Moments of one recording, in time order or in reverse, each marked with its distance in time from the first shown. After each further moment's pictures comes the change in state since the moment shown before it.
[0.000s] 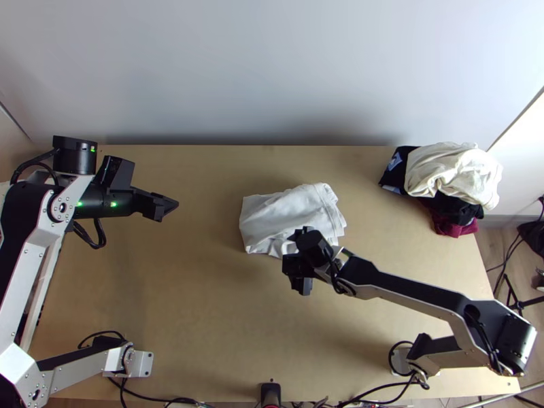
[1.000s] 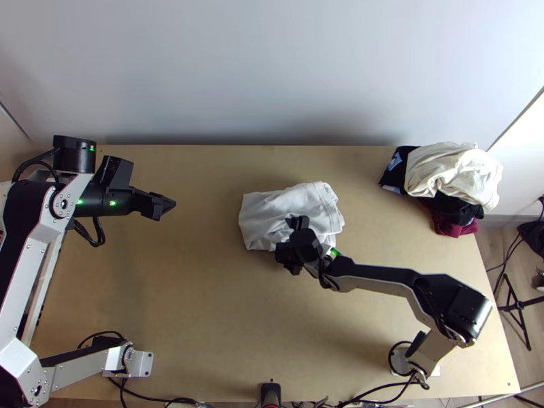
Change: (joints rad) left arm 0.032 0.016 -0.014 0.006 0.000 0.030; right arm -0.043 0.276 -0.013 0.433 0.219 -0.130
